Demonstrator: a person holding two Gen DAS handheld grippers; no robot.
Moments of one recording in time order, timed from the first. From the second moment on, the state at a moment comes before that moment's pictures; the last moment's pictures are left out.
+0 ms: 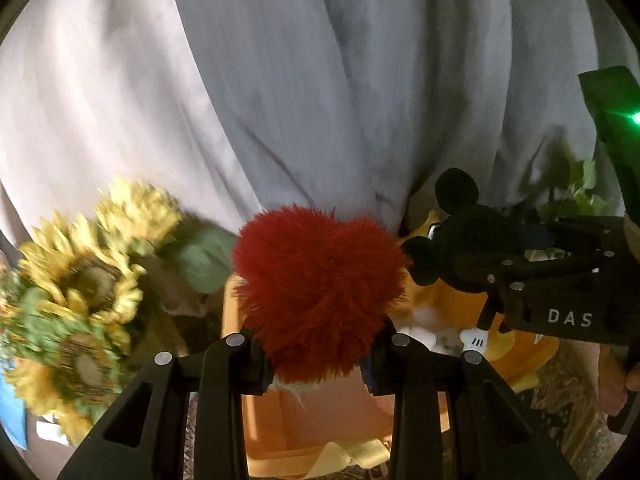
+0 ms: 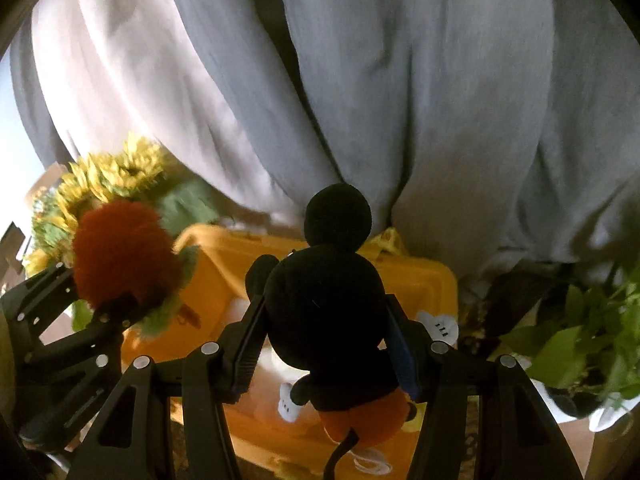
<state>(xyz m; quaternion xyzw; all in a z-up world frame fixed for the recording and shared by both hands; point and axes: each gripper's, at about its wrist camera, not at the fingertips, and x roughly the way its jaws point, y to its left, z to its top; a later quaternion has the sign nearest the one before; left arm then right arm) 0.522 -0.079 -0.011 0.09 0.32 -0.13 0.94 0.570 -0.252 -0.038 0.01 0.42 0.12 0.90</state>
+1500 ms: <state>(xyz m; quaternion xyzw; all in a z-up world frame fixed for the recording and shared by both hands) 0.481 -0.066 -0.014 0.06 0.35 -0.10 0.93 0.491 -0.261 0.001 0.04 0.36 0.06 0.93</state>
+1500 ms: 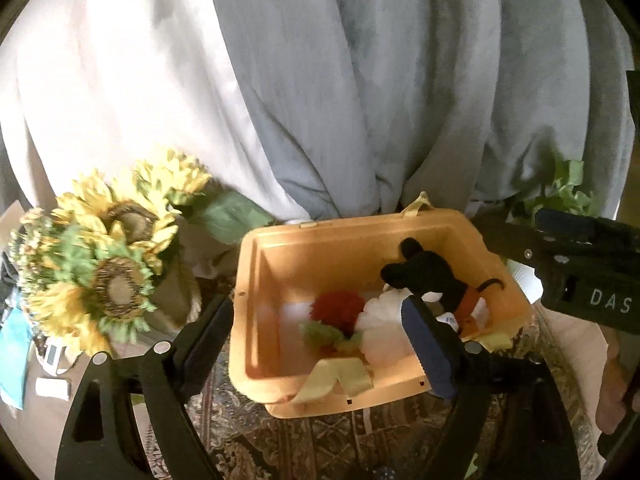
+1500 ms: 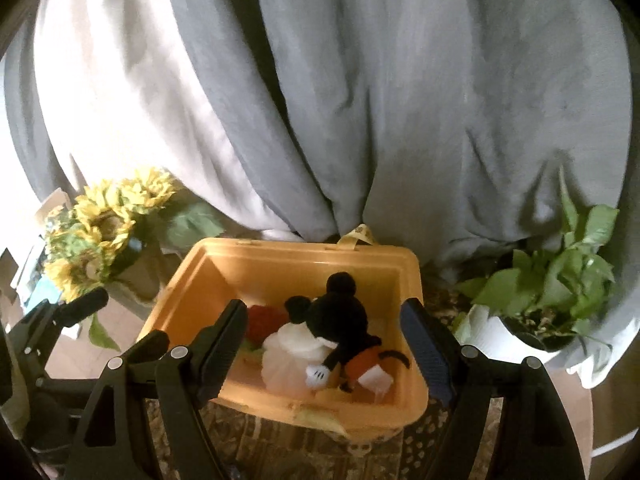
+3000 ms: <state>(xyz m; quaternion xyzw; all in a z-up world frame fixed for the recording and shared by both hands) 0.349 -0.049 -0.080 0.14 0.38 -0.15 0.90 0.376 -0.244 -0.112 0.07 0.50 0.04 0.86</state>
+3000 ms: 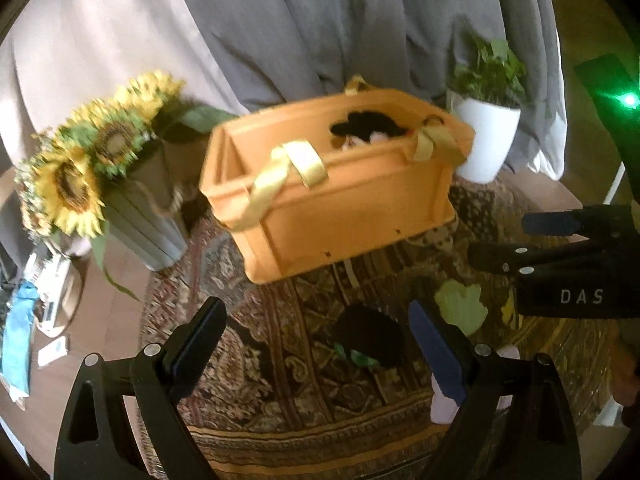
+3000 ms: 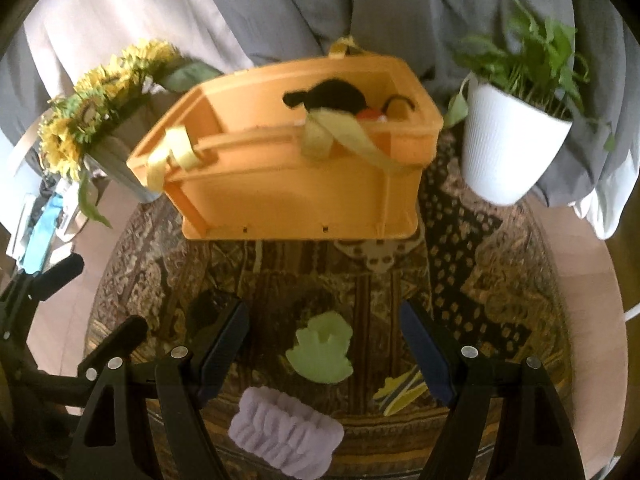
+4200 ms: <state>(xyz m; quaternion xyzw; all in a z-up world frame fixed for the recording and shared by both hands) 0.392 -0.072 -0.187 0.12 0.52 -0.21 0.82 0.407 -0.243 -0.201 0.13 0.59 0.04 0.79</state>
